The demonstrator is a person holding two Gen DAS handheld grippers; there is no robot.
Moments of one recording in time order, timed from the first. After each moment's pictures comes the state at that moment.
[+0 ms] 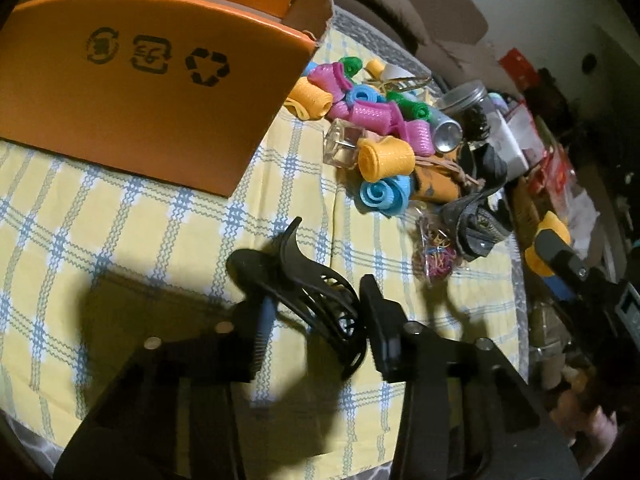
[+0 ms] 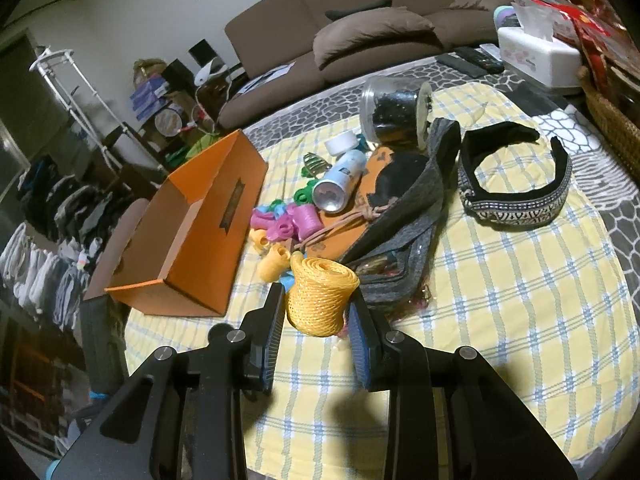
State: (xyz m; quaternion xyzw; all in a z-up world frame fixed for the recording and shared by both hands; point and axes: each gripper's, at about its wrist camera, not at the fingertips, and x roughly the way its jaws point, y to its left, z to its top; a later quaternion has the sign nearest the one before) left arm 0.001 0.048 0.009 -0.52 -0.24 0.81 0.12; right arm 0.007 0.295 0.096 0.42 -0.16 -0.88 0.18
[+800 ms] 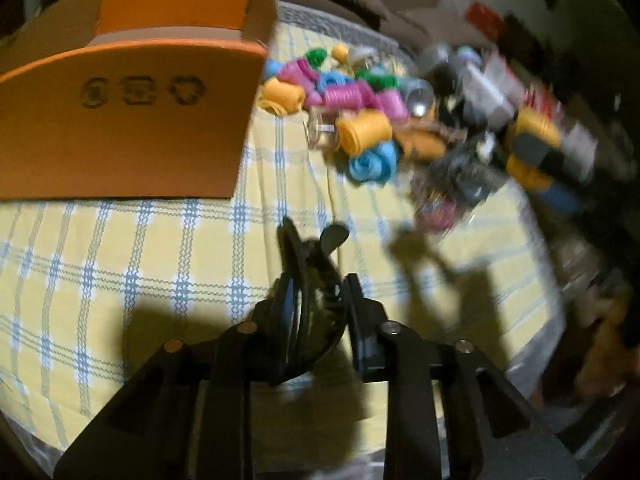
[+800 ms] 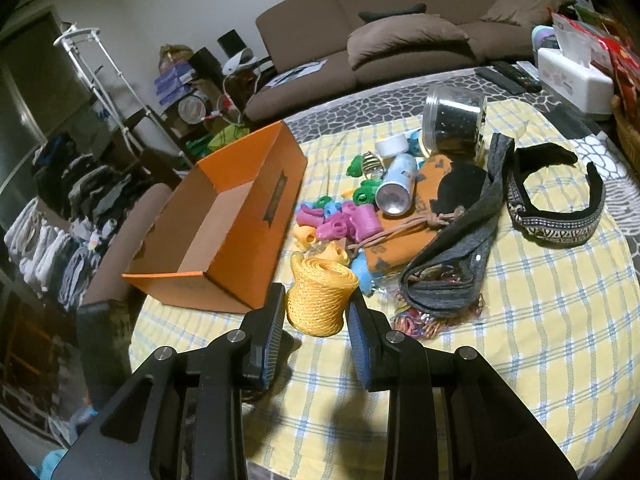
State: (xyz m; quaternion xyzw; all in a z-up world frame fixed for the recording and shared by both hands) left arm 0.019 0.055 0.018 -0.52 -0.11 0.83 0.16; right arm 0.008 0.251 0.105 0.41 -0.14 -0.88 0.21
